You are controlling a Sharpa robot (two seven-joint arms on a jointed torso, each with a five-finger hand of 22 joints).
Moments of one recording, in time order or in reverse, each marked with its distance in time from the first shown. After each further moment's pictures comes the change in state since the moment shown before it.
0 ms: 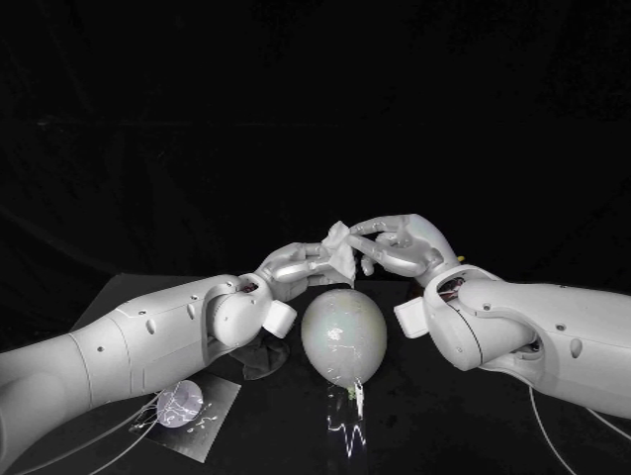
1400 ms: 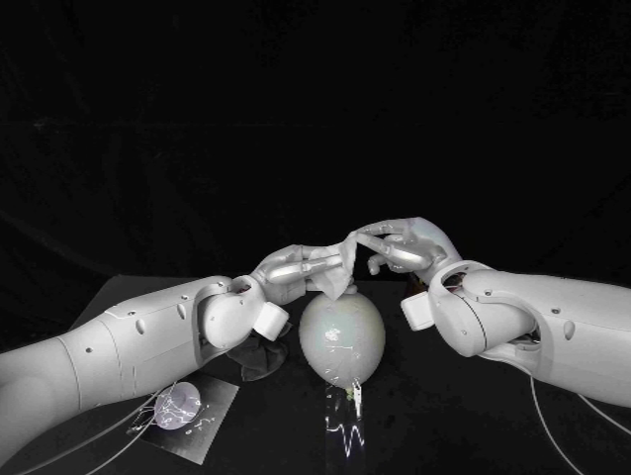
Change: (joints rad) left arm 0.000 -0.020 0.001 0.011 0.051 0.112 -0.020; left_hand 0.030 0.085 0.149 0.065 -0.004 0.239 -0.003 0.118 0.026 0.371 -0.023 0.056 0.003 0.342 -0.098 0.099 0.095 0.017 0.405 -0.061 0.166 0.067; right arm 0.003 0.002 -0.001 -0.084 0.084 0.087 -0.044; right_hand -0.060 -0.007 -0.031 0.028 0.007 -0.076 0.036 -0.036 -0.009 -0.032 0.036 -0.095 0.001 -0.017 0.028 -0.031 0.000 0.008 -0.038 0.024 -0.025 0.000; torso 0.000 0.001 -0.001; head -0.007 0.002
